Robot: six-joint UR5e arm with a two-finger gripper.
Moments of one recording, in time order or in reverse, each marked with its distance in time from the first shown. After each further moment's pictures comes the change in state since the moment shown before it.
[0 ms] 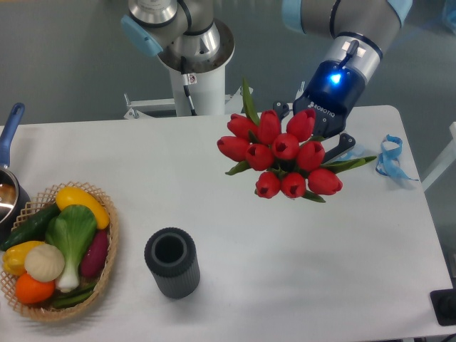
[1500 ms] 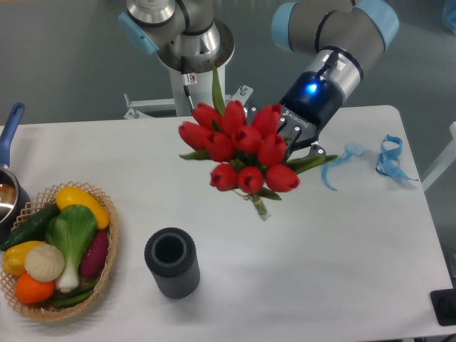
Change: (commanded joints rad) arm -0.126 -0.081 0.032 0.101 -0.239 0.020
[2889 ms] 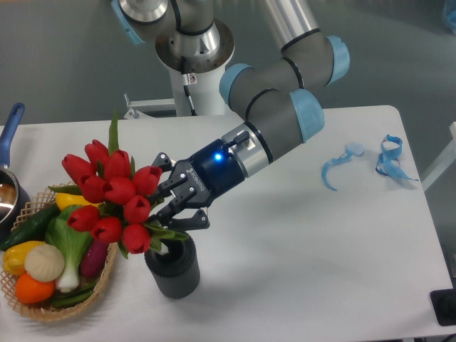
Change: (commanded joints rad) arm -0.197 -0.132 -0.038 0.002 0.005 0.012
